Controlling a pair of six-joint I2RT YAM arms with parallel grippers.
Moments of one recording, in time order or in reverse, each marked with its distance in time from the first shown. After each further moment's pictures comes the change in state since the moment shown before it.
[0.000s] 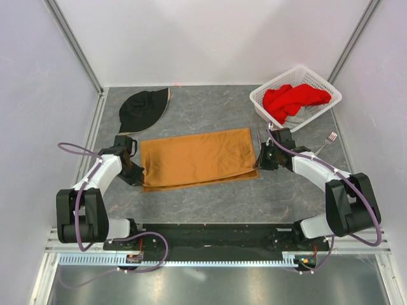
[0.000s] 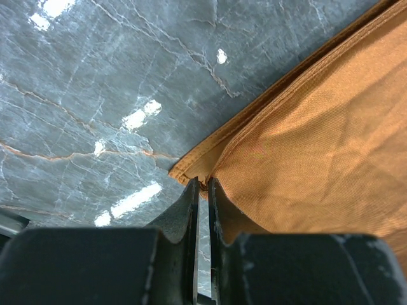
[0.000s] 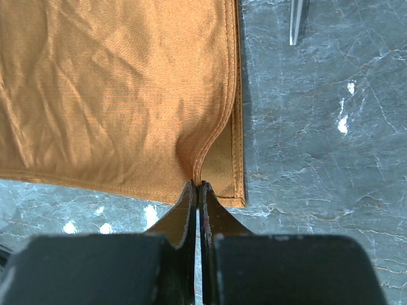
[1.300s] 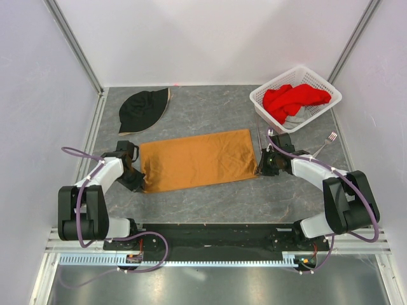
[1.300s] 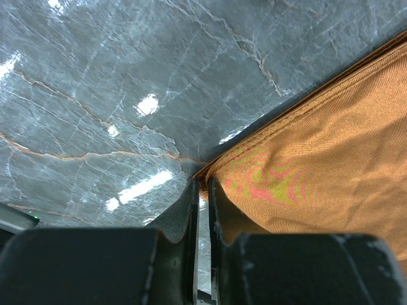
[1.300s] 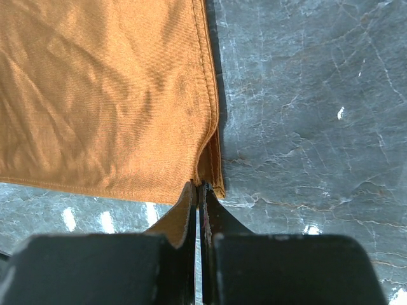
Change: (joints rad) left arm -0.001 0.027 -0.066 0.015 0.002 -0.002; right arm -0.006 0.021 -0.061 0.010 0.000 -0.005
